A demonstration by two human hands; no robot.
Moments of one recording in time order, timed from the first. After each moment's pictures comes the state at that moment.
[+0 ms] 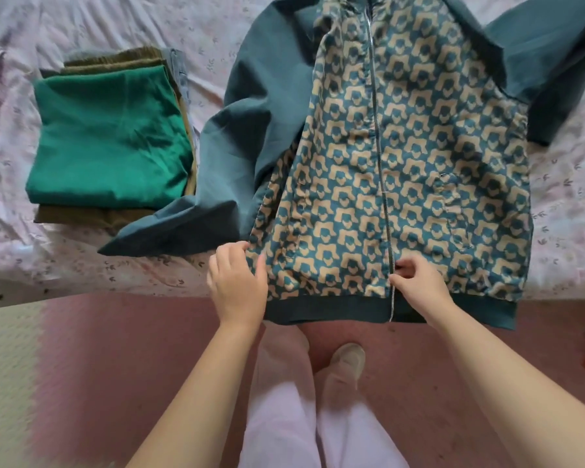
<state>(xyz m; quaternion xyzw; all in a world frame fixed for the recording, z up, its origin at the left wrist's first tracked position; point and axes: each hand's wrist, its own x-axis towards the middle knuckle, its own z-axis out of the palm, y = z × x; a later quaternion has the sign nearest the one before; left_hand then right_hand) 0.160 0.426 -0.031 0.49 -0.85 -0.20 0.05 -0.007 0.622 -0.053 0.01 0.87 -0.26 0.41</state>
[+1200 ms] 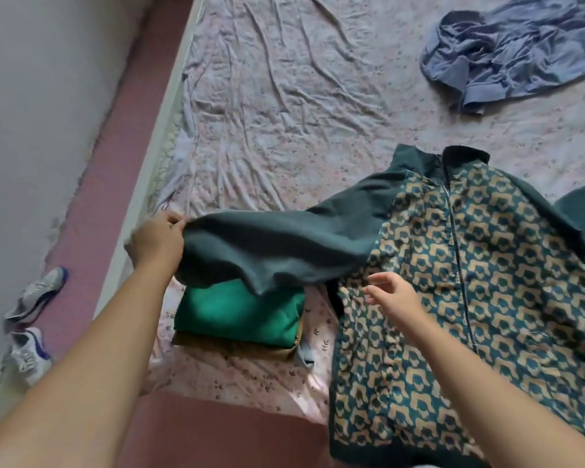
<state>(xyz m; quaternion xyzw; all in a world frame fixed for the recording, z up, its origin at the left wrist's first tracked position) 0.114 0.051 0.134 0.60 -0.80 -0.07 0.01 -0.053 0.350 0.030 -0.05 0.77 -0.45 0.45</state>
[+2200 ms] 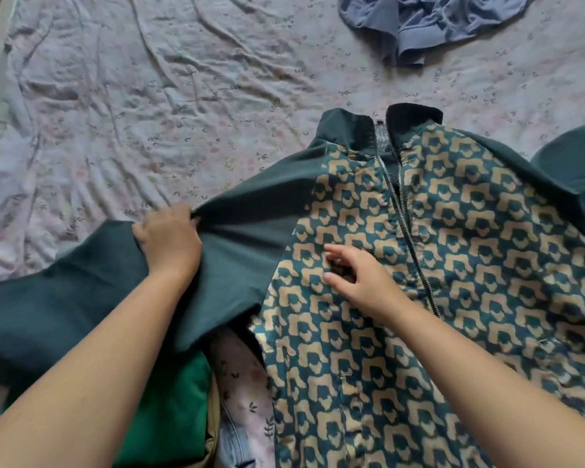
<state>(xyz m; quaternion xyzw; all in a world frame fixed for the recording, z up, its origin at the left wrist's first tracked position) -0.052 0.078 -0.065 0.42 -0.91 0.01 -0.03 -0.145 0.338 -0.081 -0.28 0.83 -0.35 0.32</state>
